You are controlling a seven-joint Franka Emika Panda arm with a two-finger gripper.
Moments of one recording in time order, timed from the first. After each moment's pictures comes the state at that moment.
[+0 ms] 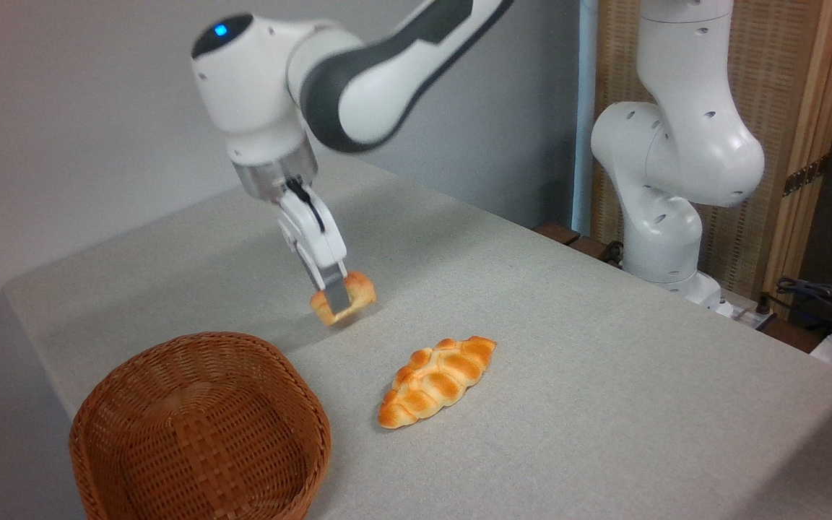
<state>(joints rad) -0.07 0.02 -0.23 -1.96 -0.10 1.84 0.69</state>
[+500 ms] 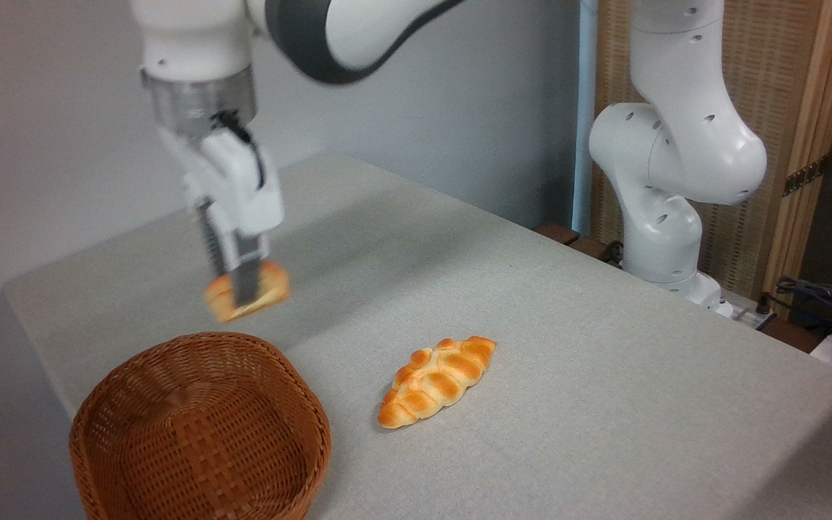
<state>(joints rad) 0.01 0.17 -0.15 -1.57 -0.15 1.88 0.73</state>
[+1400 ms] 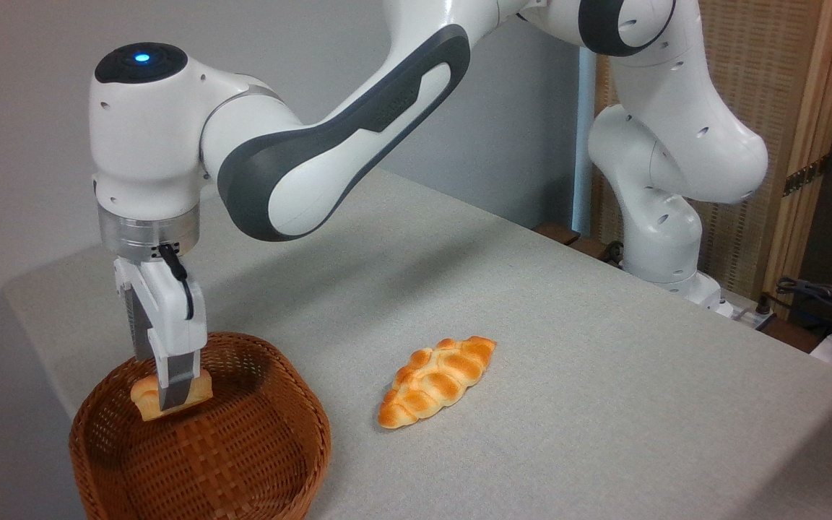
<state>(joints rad) 0.06 0.39 -0.27 -1.54 -0.15 2.17 0.78</state>
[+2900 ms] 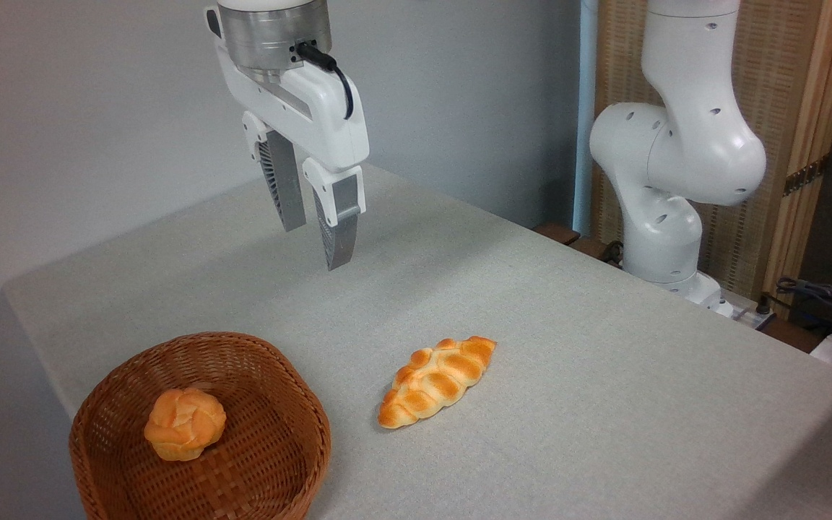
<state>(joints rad) -0.02 -0.05 -0.05 -1.68 -0.14 1.64 0.77</state>
